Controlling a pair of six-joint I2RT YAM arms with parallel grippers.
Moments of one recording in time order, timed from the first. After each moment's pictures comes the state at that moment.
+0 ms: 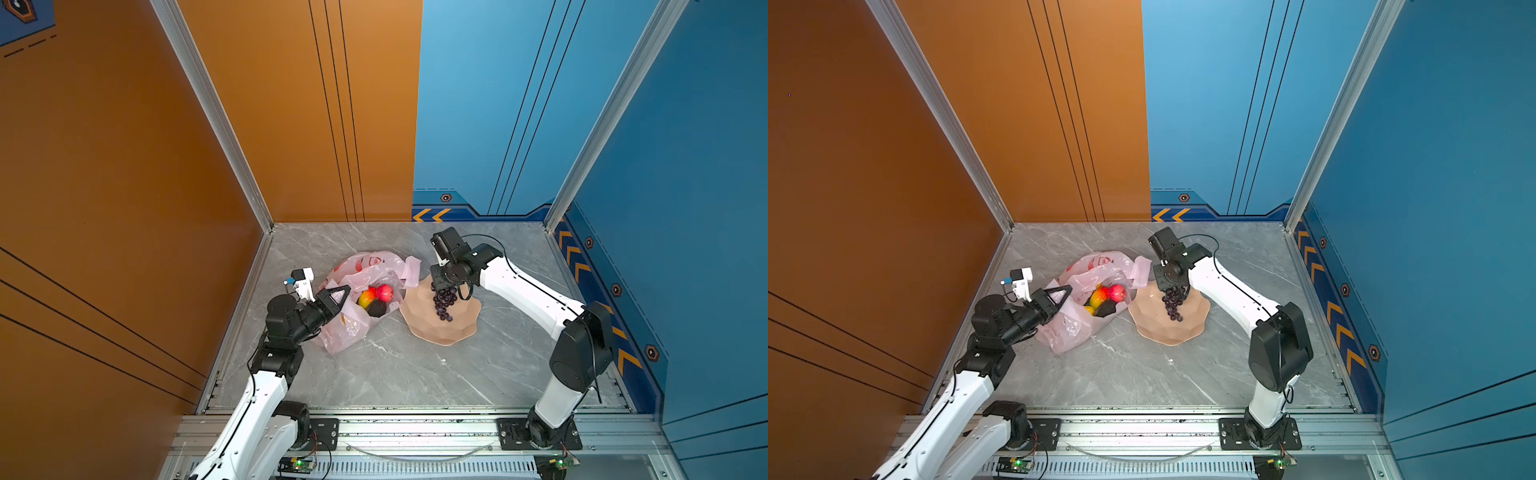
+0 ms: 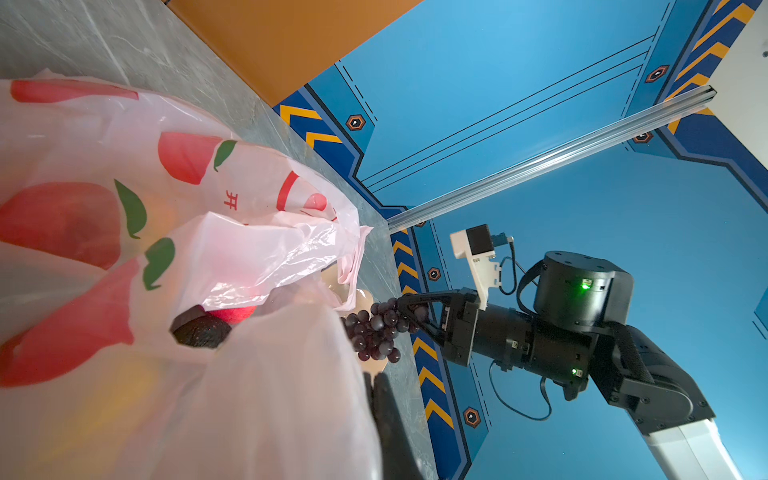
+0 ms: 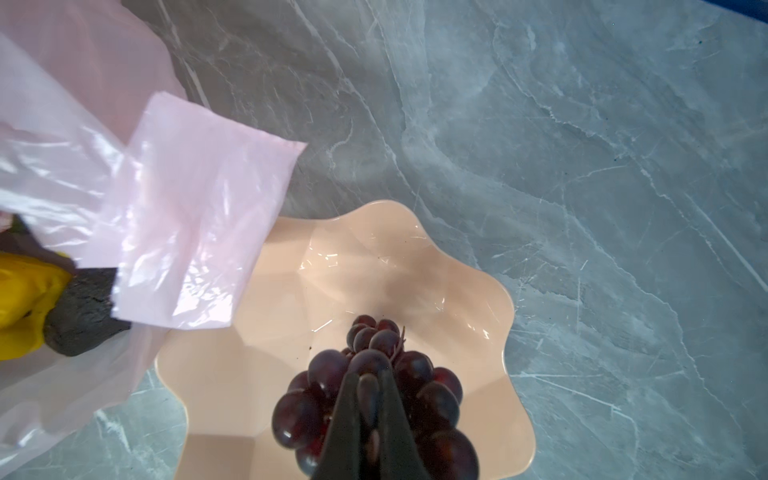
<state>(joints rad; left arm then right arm) -0.11 0.77 0.46 0.15 0.54 -1.02 0.61 1.73 1.56 -0.86 0.18 0.27</state>
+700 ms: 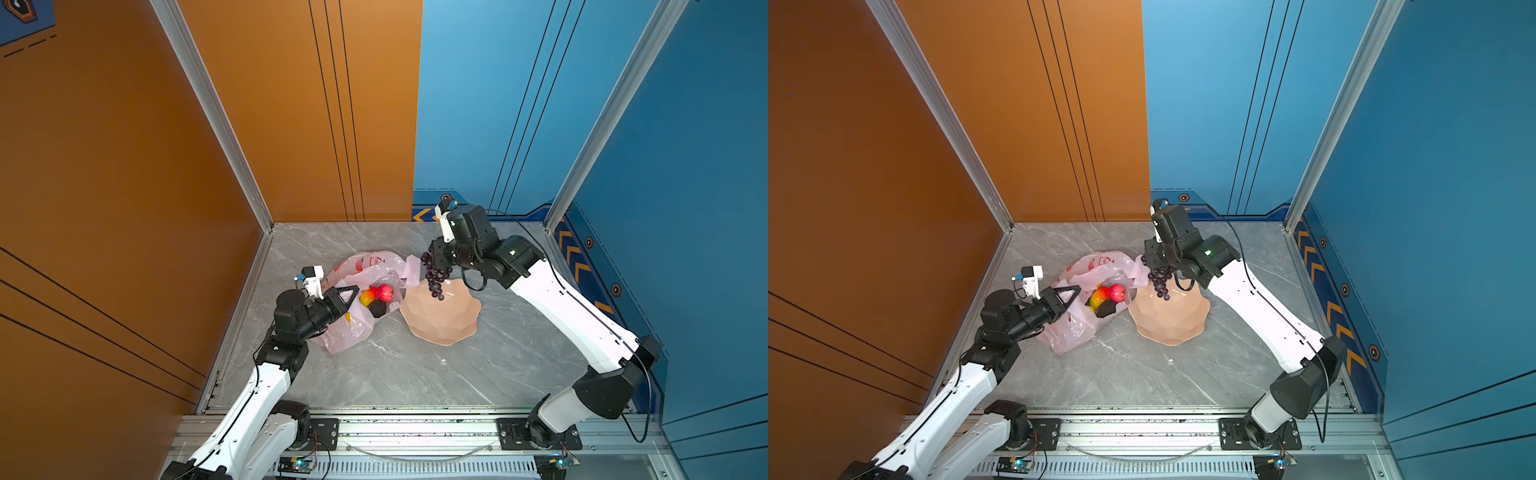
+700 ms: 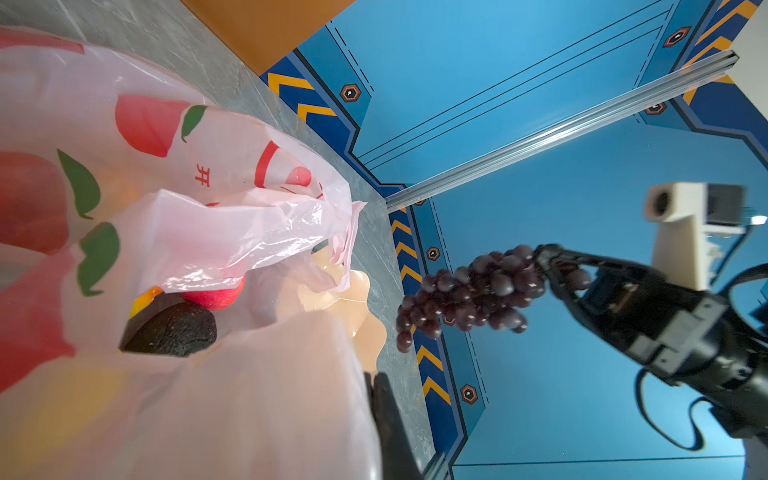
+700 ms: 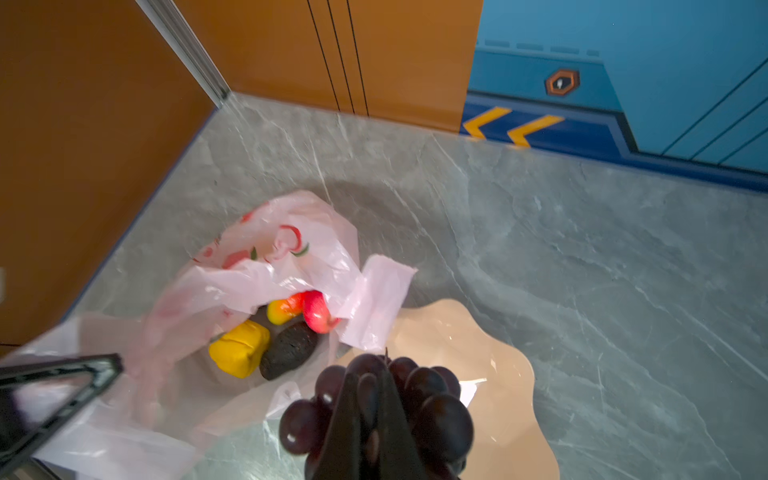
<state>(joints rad) -0.19 0.84 0.50 0.15 0.52 -1.01 0.71 1.57 1.82 -0.86 0.17 0.31</state>
